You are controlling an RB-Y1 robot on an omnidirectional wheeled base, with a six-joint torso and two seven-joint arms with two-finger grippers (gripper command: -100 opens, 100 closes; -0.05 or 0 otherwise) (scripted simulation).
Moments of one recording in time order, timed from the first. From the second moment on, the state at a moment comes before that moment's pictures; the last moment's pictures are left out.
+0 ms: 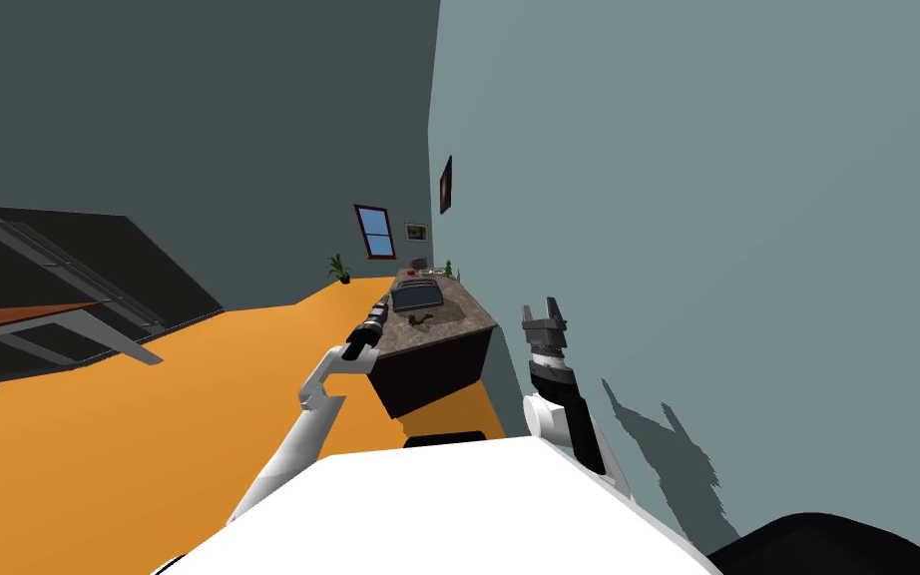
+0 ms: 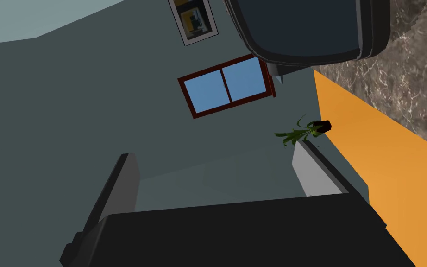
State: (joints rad) left arm -0.08 0.22 0.10 -1.83 -0.27 0.29 0.16; right arm 0.48 0.02 -0.01 -2.37 0.02 -0.38 -0.17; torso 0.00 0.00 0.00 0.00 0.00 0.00
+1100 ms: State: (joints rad) left arm -0.25 0.23 0.16 -1.65 -0.26 0.56 0.23; right arm 0.48 0.02 -0.01 -2.37 0.02 -0.38 -0.17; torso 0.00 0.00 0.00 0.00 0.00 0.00
